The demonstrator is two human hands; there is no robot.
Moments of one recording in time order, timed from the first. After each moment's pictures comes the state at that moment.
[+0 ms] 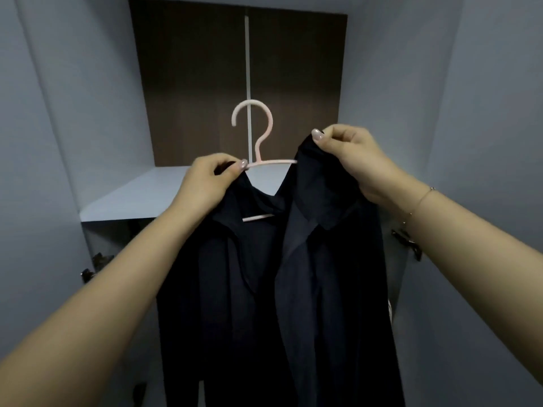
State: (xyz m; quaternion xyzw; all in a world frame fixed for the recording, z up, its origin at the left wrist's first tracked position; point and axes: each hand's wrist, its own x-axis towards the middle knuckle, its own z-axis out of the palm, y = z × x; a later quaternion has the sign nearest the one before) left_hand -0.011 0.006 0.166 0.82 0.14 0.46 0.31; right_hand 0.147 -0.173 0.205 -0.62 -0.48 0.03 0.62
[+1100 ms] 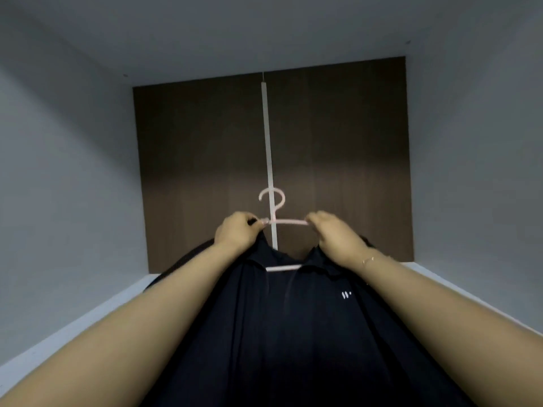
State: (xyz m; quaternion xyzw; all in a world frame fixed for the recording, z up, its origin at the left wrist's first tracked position) left_hand 0.288 0.273 0.245 0.85 0.35 0.38 0.14; right_hand 0.466 0.149 0.222 -0.70 -0.61 -0.26 0.25
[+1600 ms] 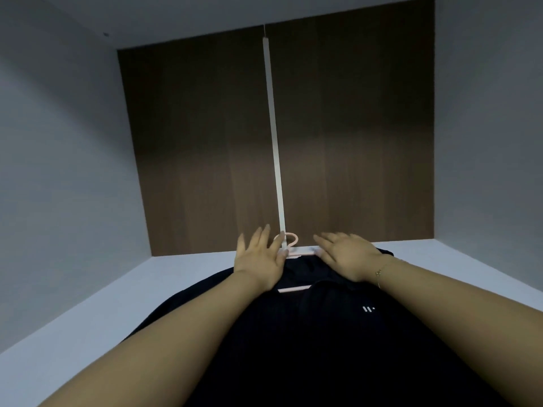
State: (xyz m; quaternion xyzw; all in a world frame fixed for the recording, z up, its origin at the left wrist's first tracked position) left_hand 0.316 0.295 0.147 0.91 0.36 0.15 -0.15; right_hand 0.485 0.170 0.161 -0.78 -0.60 -0.15 -0.01
